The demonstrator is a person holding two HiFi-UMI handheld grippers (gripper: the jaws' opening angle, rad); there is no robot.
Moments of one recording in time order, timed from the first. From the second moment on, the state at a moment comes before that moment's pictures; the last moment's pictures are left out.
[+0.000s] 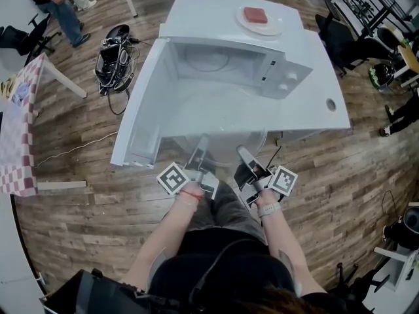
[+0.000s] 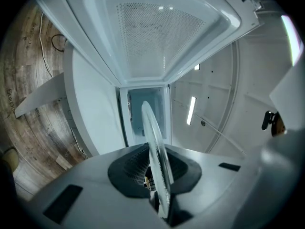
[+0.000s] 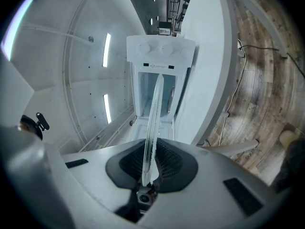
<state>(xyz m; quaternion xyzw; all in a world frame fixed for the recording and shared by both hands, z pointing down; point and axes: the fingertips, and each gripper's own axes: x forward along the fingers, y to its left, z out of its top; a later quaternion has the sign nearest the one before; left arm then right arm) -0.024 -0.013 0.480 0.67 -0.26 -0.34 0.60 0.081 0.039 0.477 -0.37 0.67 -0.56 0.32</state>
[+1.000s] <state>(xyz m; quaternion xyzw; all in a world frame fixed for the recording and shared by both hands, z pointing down) -0.038 0.020 0.488 0.66 -0.27 -0.35 0.61 0.067 0.072 0.486 -0.37 0.67 -0.56 0.31</state>
